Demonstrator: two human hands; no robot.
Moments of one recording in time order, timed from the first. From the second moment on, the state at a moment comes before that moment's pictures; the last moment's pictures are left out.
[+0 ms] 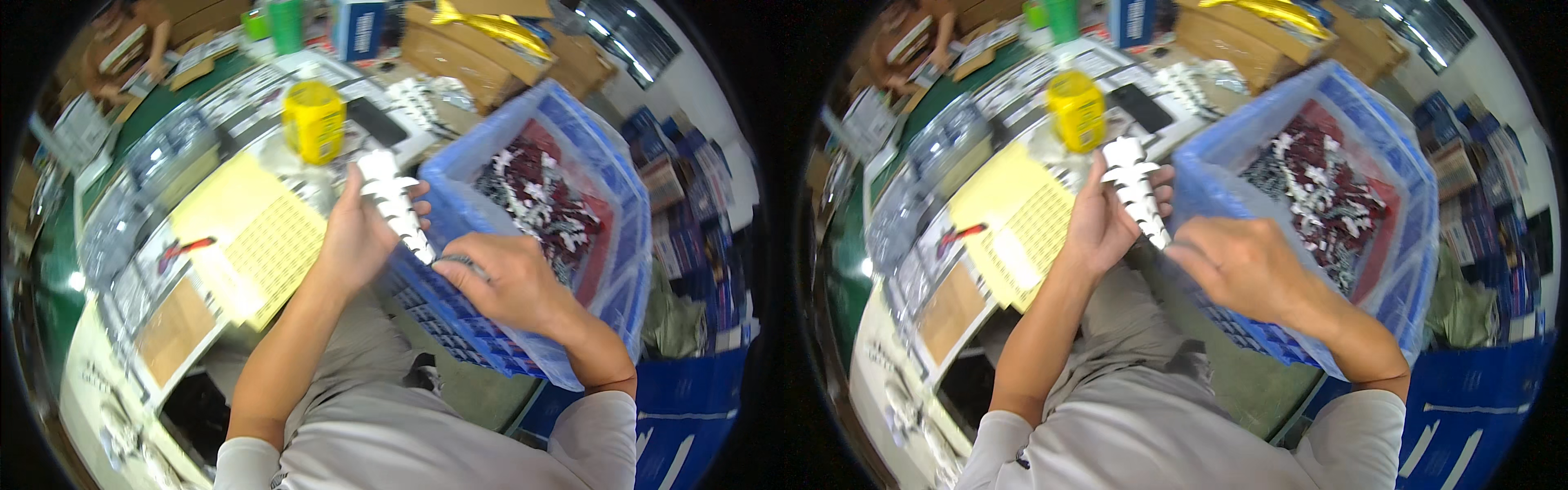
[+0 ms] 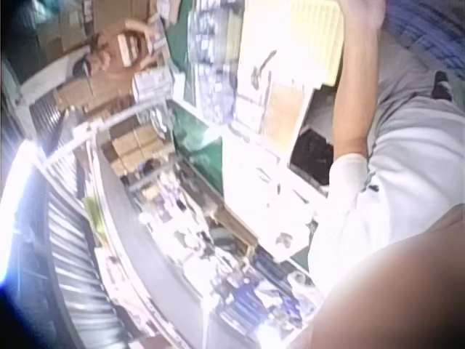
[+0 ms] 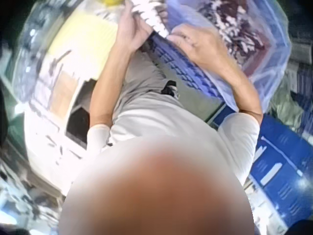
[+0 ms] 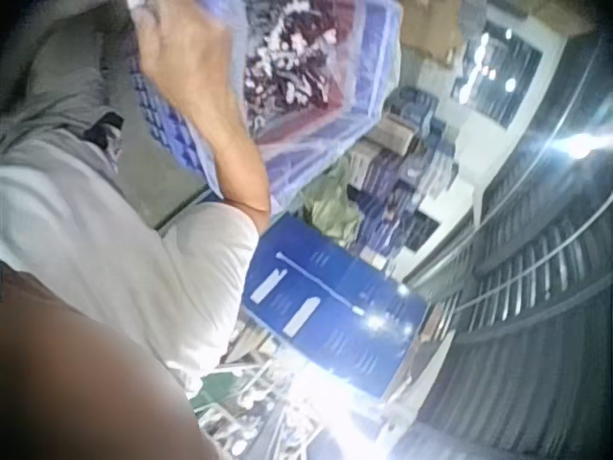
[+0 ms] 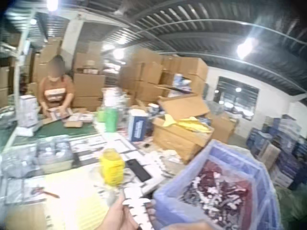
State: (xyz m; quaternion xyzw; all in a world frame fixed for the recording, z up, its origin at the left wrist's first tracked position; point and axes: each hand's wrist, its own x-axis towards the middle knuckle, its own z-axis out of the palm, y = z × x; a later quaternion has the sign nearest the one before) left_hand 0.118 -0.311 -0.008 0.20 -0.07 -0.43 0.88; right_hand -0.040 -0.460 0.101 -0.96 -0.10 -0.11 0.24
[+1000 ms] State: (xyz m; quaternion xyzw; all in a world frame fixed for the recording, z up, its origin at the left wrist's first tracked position) left_hand 0.089 -0.165 -0.026 0.35 -0.04 -0.27 0.90; right_hand 0.083 -0.368 0.033 -0.78 0.02 -0.10 0.61
